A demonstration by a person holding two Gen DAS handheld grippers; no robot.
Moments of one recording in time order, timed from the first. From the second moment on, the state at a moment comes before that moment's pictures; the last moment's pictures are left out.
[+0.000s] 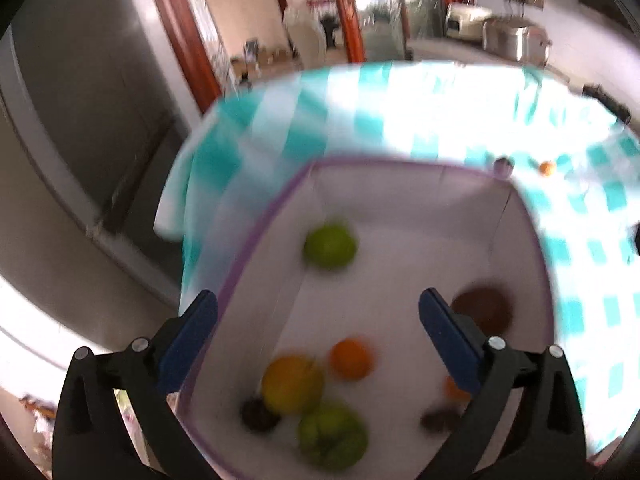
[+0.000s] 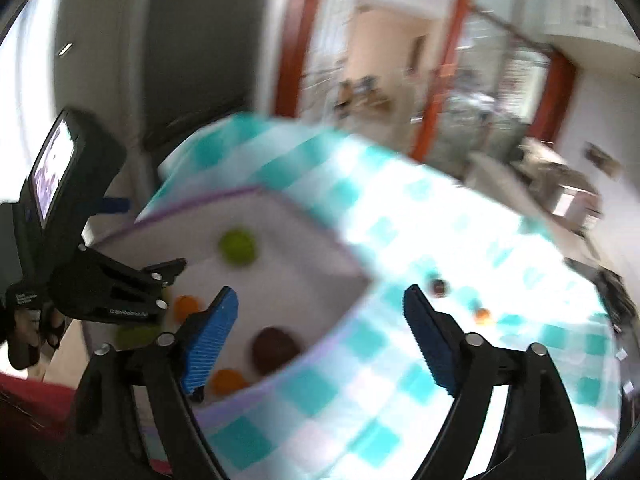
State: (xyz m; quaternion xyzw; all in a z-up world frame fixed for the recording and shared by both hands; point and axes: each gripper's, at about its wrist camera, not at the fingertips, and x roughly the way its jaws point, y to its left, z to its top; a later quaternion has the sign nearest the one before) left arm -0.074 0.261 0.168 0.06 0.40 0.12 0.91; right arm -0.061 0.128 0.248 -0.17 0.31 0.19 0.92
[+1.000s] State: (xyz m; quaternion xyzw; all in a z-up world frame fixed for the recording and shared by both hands) left arm -0.010 0.100 0.132 0.06 0.45 -0.10 0.88; right arm 0.019 -0.051 0.090 -0.01 0.50 0.02 0.87
